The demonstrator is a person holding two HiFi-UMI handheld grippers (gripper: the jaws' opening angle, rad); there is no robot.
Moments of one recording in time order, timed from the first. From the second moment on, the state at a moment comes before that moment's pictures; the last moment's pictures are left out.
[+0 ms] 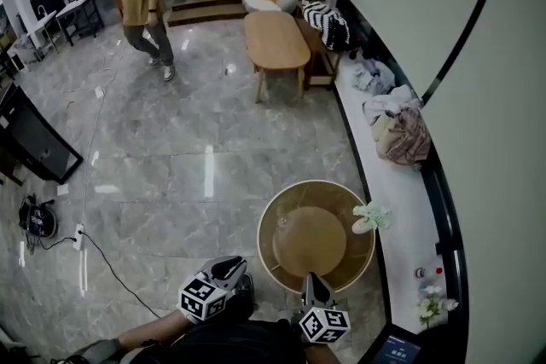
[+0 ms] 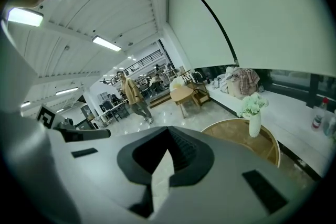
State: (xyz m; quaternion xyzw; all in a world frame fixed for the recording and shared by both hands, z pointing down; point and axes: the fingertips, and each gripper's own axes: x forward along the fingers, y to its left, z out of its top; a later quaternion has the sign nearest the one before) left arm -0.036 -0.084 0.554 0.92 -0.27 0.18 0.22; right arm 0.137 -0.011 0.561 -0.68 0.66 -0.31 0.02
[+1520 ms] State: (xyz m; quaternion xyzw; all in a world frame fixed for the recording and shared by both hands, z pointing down) left arm 0.121 -0.230 0.910 0.90 -0.19 0.38 0.13; right arm 0.226 -0.095 0.764 -0.67 0.60 -0.44 -0.03
